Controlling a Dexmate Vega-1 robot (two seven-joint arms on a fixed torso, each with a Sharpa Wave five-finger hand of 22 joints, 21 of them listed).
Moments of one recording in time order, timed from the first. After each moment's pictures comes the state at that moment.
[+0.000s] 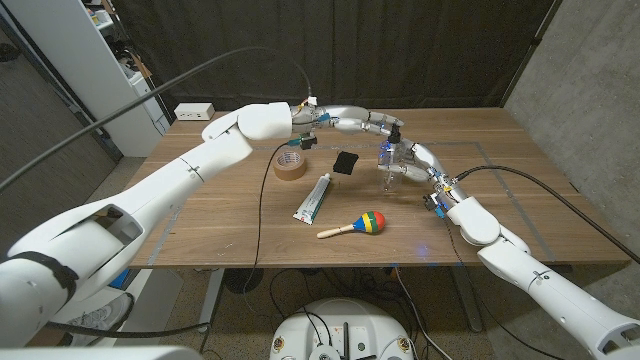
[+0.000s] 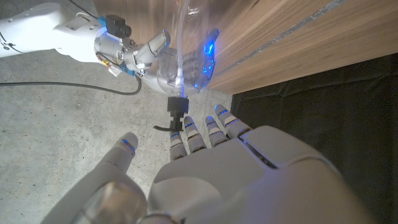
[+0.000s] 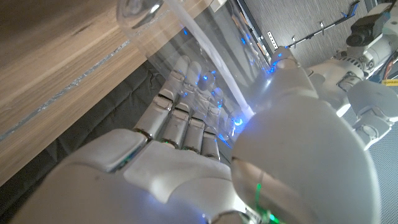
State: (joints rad) left arm 0.38 0.64 0.76 -1.64 0.16 -0.35 -0.56; left_hand 0.02 0.07 0.67 0.07 0.19 0.14 -0.17 0.17 0.16 0.17 -0.11 0.19 0.17 0.02 -0.03 0.18 0.17 0.10 -0.04 0.19 0.17; right arm -0.96 -0.63 -0.42 -1.39 0.13 0.70 -0.08; right_hand 0.97 -0.06 0.37 -0.18 0.25 0.42 0.05 0.90 0.32 0.65 -0.03 0.62 0.61 0.71 -0.01 0.55 0.61 0.78 -0.08 0.28 0.18
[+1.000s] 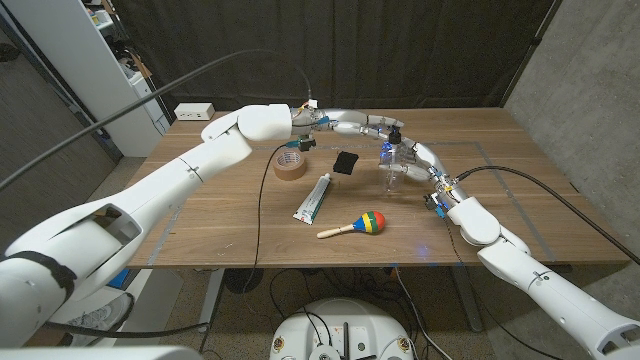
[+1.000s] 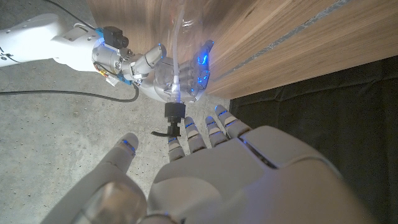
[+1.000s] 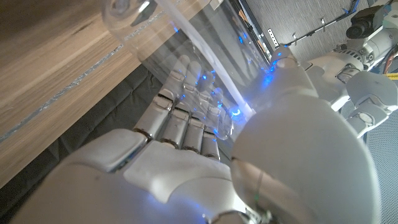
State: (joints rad) left arm 0.38 0.65 0.76 -1.65 0.18 -0.34 -0.56; left_hand 0.02 0.07 0.68 0.08 0.19 0.11 -0.19 0.17 0.16 0.16 -0.11 0.19 0.17 0.02 -0.03 0.18 0.17 0.09 -0.04 0.19 0.17; right arm -0.96 -0.63 -0.42 -1.39 0.13 0.70 -0.08; right_hand 0.97 -0.06 0.36 -0.18 0.25 0.42 0.05 0.91 0.31 0.65 -0.03 0.63 0.62 0.71 0.00 0.54 0.62 0.78 -0.08 0.28 0.18
